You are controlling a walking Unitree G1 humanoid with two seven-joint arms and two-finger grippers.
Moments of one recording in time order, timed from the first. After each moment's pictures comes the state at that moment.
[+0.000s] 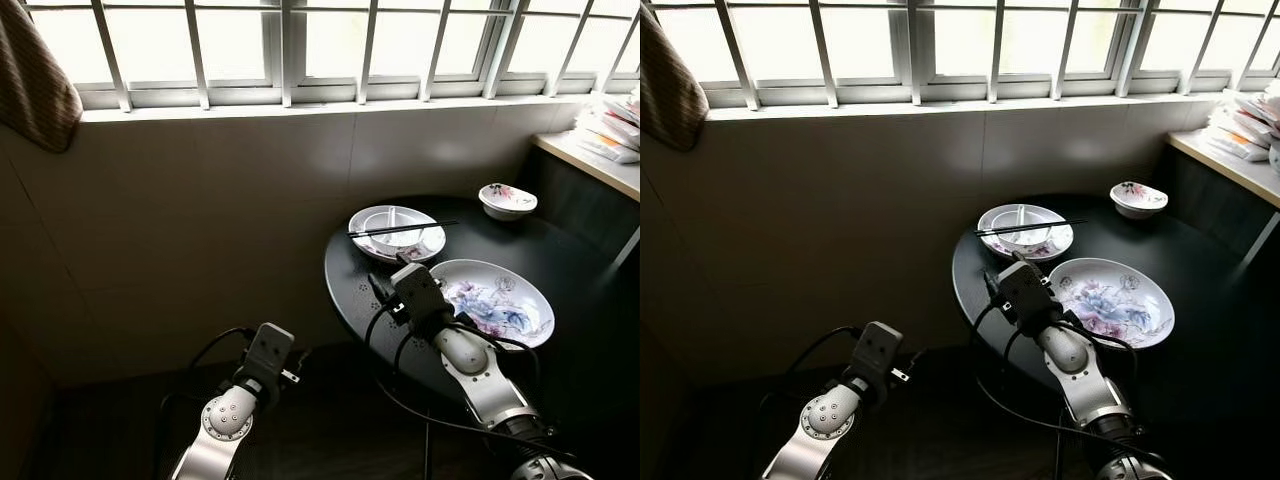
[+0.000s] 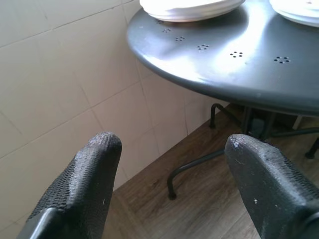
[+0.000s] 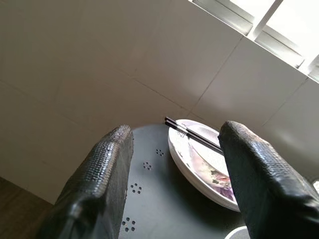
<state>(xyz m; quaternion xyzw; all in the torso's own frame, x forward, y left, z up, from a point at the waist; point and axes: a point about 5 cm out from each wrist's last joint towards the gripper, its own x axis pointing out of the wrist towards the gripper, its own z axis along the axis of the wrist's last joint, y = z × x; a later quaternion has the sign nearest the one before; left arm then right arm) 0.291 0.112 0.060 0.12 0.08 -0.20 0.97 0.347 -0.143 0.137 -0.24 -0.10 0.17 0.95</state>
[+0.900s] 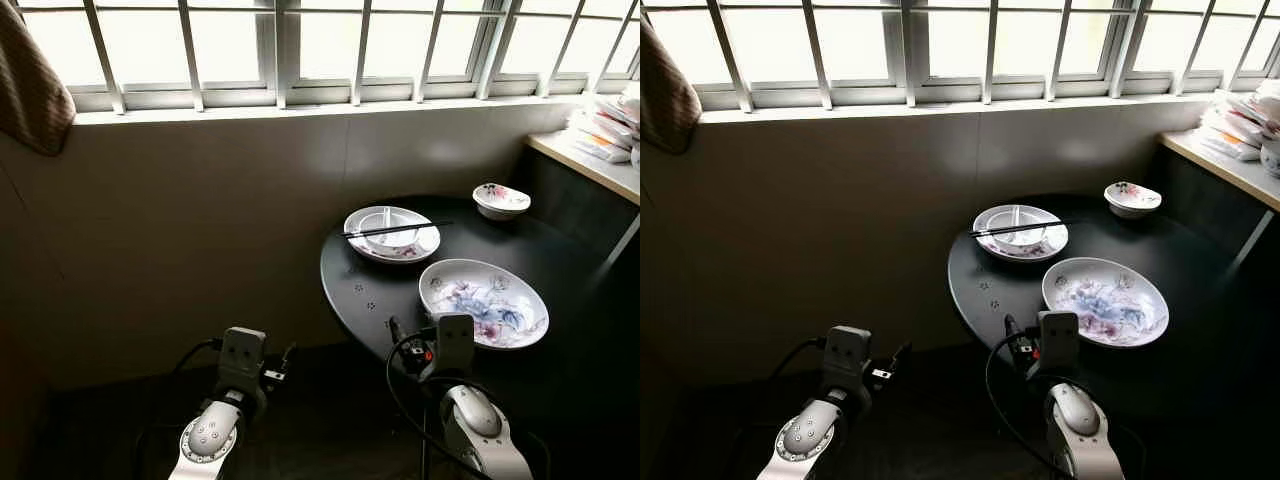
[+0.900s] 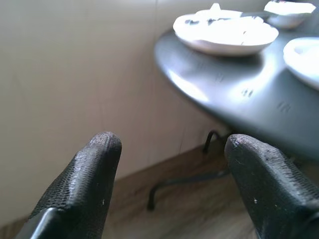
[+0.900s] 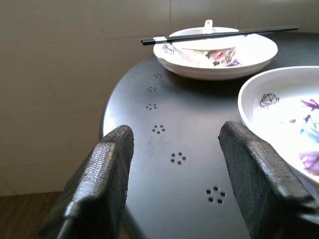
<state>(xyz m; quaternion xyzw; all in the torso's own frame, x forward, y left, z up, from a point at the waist) 0.264 0.129 0.069 0.00 0.08 -0.13 0.99 0.295 -0.149 0.084 0.03 0.03 0.08 1.00</state>
